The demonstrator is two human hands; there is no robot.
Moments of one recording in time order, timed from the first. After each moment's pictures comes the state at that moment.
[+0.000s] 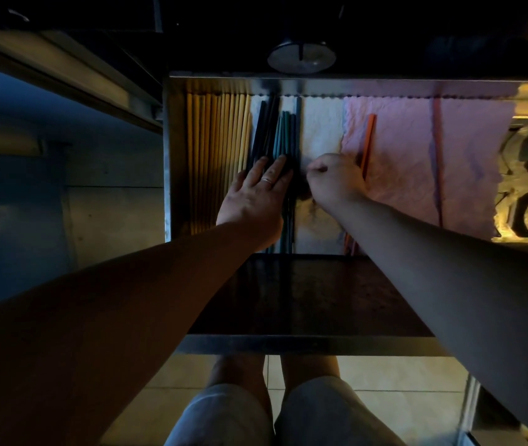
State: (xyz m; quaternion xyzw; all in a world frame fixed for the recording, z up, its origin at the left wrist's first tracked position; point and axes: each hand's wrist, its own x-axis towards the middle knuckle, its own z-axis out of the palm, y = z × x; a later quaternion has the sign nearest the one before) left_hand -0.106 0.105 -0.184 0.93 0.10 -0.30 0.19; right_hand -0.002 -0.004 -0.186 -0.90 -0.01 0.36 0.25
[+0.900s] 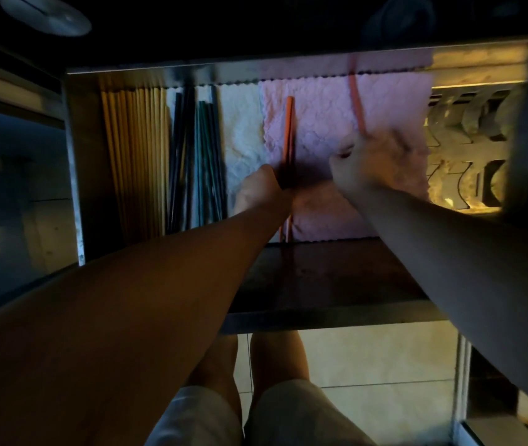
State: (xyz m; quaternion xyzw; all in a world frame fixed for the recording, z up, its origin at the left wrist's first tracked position) left_hand -0.037 -0.022 -0.194 0.82 0.37 -0.27 0.35; right_hand 0.048 -0.144 -0.179 -0.97 -0.04 0.20 0.10
